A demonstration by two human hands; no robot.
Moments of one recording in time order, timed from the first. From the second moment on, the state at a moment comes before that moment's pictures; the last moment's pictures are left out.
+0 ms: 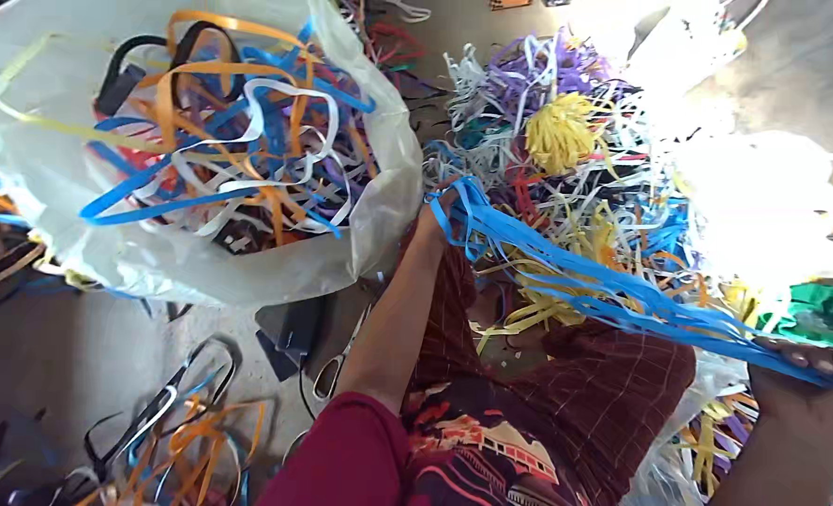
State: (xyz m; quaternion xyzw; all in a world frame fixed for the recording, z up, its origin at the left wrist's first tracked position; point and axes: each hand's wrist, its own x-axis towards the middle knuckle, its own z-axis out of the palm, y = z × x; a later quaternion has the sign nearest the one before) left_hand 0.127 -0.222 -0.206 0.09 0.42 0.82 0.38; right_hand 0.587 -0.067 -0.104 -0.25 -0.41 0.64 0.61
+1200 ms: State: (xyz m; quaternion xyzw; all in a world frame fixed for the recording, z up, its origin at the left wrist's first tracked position) left_hand 0.259 -0.110 -0.009 0.05 0.35 0.74 0.57; right_hand 0.399 -0.107 -0.143 -0.25 -0.84 0.21 0.43
